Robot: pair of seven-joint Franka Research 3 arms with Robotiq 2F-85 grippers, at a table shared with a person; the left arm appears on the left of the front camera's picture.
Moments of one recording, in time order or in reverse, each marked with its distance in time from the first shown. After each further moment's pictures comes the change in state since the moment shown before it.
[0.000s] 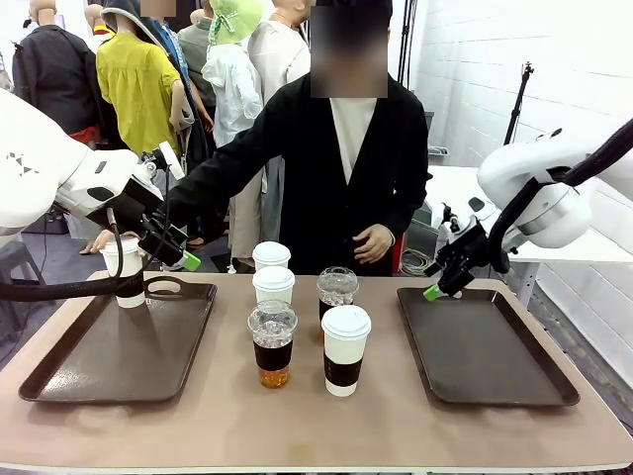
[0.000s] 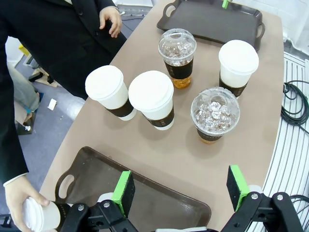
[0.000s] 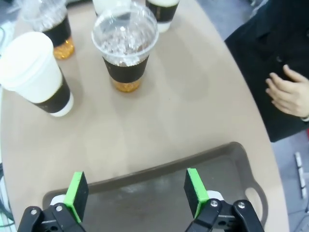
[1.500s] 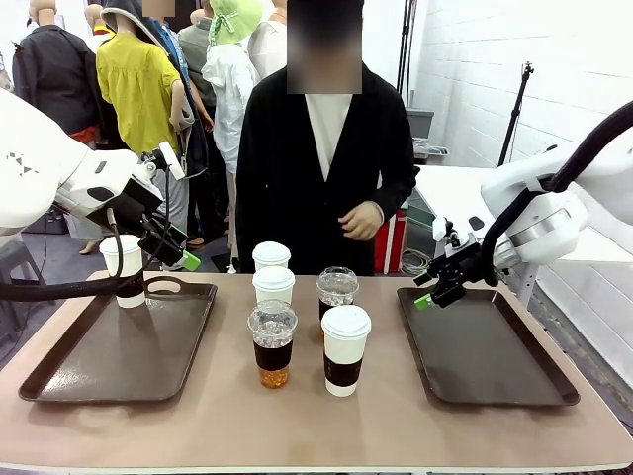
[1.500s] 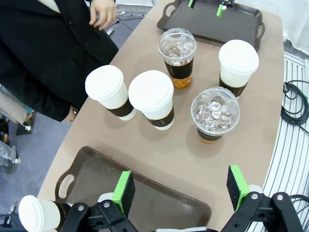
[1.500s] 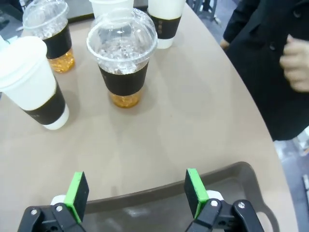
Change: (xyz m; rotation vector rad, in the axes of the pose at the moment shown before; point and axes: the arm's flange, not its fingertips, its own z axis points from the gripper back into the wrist) left arm 0.000 0.000 0.000 0.000 0.001 0.000; right arm -0.031 -0.022 -0.038 0.051 -0.145 0.025
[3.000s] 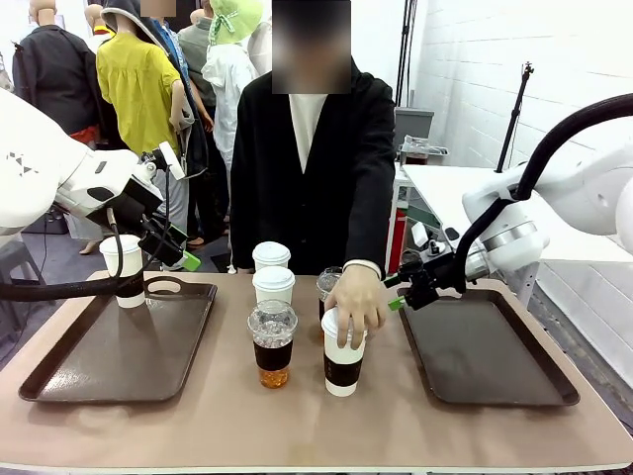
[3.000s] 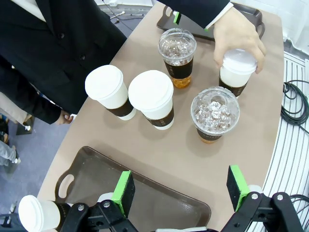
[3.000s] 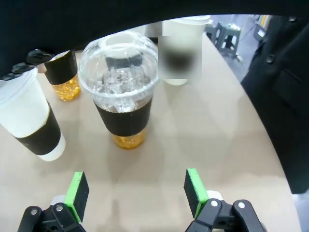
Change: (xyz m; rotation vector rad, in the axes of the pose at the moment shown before) left arm 0.000 0.000 0.000 -0.001 0.001 0.000; right arm -0.004 -0.033 -0.055 0.123 -0.192 0.048
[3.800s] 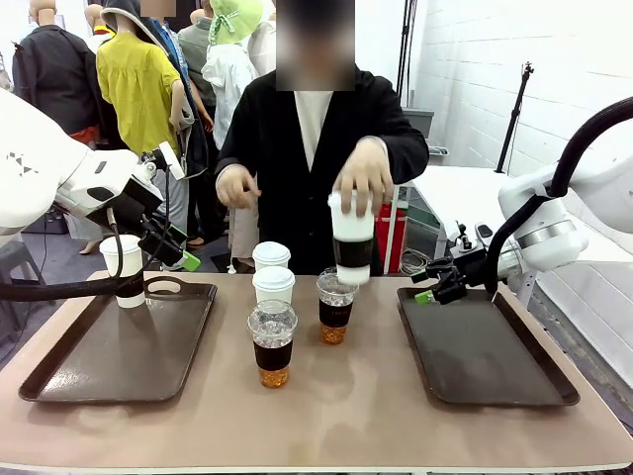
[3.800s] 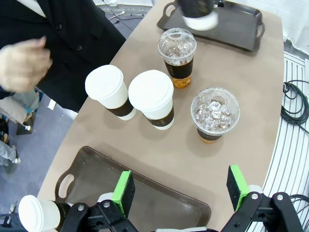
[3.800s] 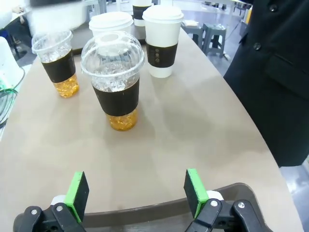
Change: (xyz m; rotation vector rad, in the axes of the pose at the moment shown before) left arm 0.000 0.000 0.000 0.000 0.000 0.000; right arm -0.022 0.004 0.053 -0.044 -0.035 -0.050
